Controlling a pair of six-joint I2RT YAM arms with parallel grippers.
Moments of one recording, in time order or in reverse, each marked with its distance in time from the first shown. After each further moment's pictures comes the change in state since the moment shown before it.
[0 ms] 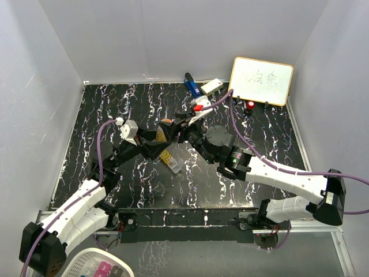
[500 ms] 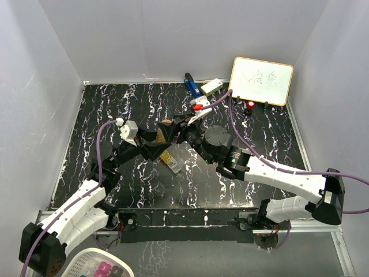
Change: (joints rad) left arm -0.006 -0.011 0.000 0.005 0.018 -0.001; right arm 0.000 0.005 0.000 0.000 -0.002 0.056
